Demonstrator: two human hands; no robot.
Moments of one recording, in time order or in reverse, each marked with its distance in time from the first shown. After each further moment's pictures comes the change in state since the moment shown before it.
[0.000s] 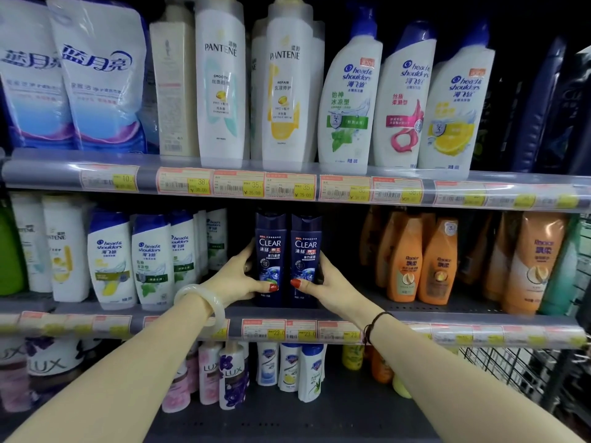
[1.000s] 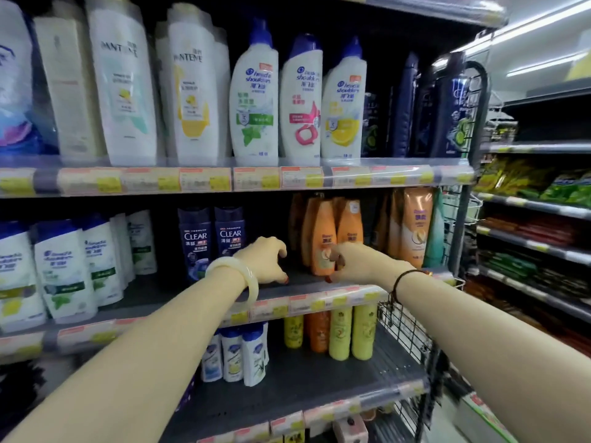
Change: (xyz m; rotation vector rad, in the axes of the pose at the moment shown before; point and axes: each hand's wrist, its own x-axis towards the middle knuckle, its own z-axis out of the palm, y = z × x) left_hand -0.015 0.075 0.130 0.982 -0.160 0.329; right_hand -0.094 -0.028 -0.137 -0.988 0.011 0.306
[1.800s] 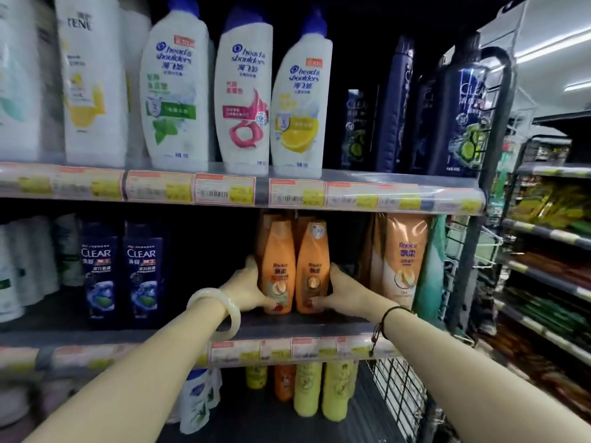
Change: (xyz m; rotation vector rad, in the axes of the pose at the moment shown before) left_hand 0.109 0.037 0.076 -0.380 0.064 -0.277; right_hand 0.091 0.128 0.027 0.553 -0.092 -0.056
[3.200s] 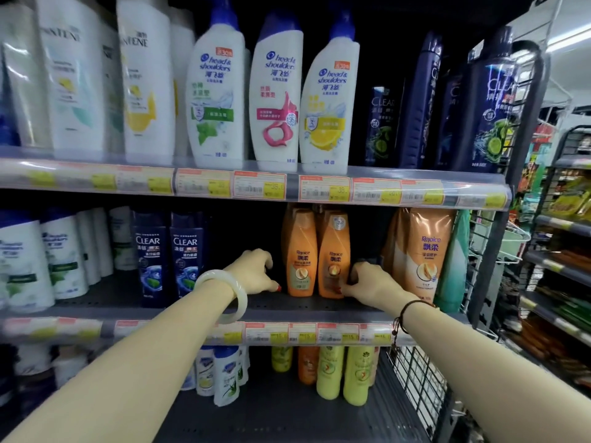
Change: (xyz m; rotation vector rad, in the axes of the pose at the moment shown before) left_hand -0.029 -0.007 -0.037 0.225 0.040 -0.049; right_hand -0.016 -0.012 -0.002 -0.312 0.153 0.101
